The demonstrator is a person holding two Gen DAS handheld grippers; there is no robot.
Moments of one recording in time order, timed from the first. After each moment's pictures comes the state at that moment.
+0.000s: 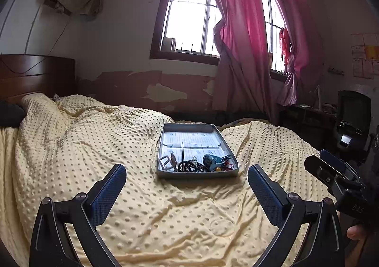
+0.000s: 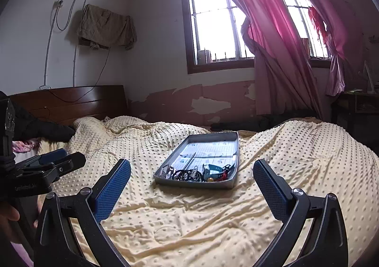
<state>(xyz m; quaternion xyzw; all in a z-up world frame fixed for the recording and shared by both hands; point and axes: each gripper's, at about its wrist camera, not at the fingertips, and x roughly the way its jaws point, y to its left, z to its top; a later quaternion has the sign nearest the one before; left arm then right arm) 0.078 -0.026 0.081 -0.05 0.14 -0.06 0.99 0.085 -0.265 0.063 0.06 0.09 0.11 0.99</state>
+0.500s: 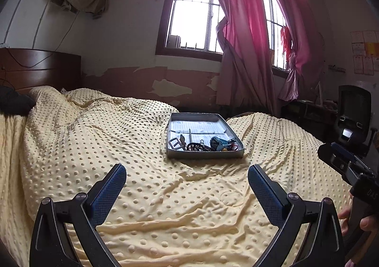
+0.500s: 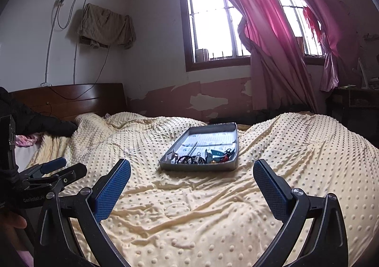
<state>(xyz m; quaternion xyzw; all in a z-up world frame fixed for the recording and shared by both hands) 0.036 -0.011 0.038 -0.04 0.14 -0.05 0.99 0.044 -0.255 0.036 0.06 0.10 0.09 0.99</state>
